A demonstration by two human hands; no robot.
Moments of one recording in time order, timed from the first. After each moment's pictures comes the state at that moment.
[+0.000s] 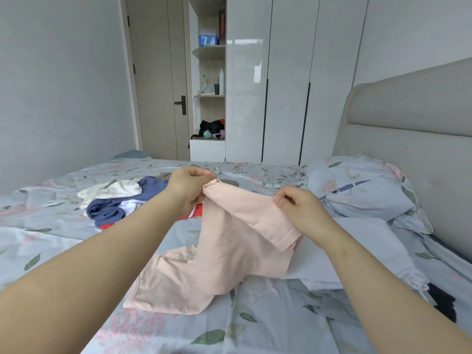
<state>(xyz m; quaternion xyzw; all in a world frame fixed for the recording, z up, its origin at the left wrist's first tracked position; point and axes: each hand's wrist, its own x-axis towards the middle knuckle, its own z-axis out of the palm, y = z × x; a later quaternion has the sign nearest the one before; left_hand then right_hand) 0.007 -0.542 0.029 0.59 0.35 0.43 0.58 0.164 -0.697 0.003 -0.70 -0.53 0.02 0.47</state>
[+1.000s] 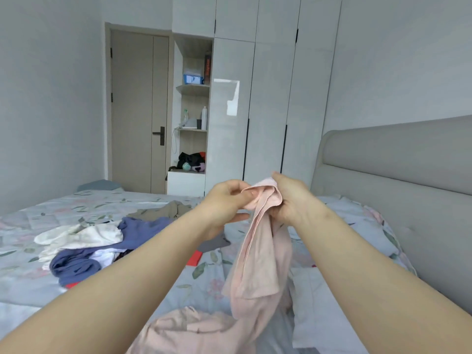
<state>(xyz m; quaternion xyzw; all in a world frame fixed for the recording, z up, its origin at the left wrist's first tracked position) 0.013 -0.523 0.101 0.73 0.13 0.32 0.59 0.118 -0.594 0.131 -0.51 -0.20 0.31 0.78</state>
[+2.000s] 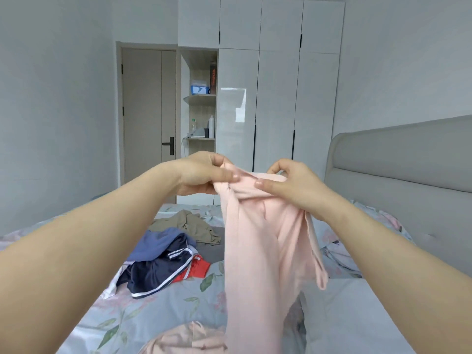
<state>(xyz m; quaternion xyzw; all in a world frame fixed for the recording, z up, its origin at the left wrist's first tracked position) -0.001 -0.476 0.181 0.81 0.16 0.23 0.52 0.144 -0.618 0.153 -0.69 -0.54 -0.03 0.47</state>
